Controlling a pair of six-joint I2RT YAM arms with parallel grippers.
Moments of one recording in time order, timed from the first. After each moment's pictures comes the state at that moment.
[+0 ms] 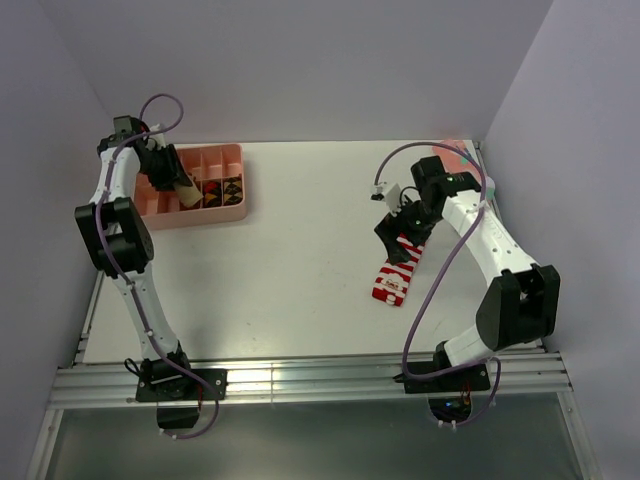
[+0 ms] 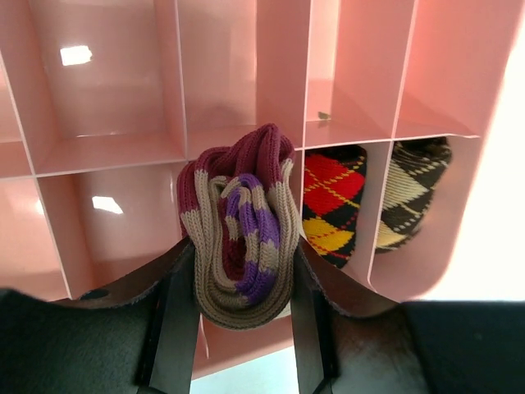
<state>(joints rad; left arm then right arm) 0.23 2.24 2.04 -0.87 0.42 -0.10 0.19 1.50 1.32 -1.15 -0.38 -0.64</state>
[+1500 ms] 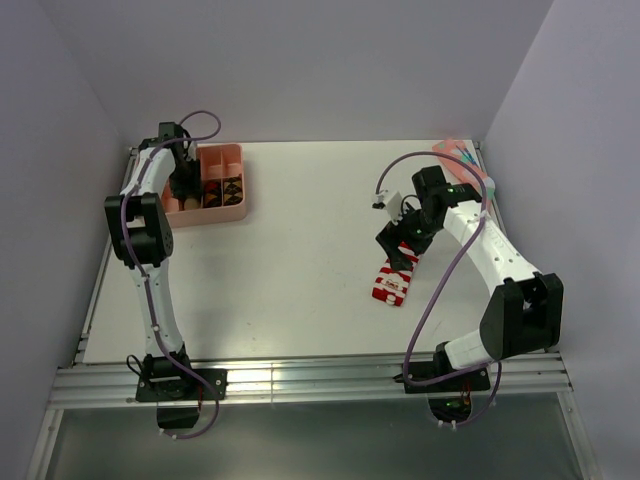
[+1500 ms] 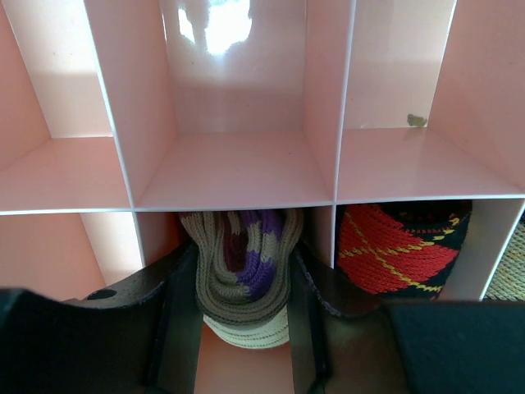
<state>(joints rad) 0.07 2.35 2.07 -0.92 0.02 -0.05 0.19 1.44 1.21 -1.08 -0.36 -0.64</state>
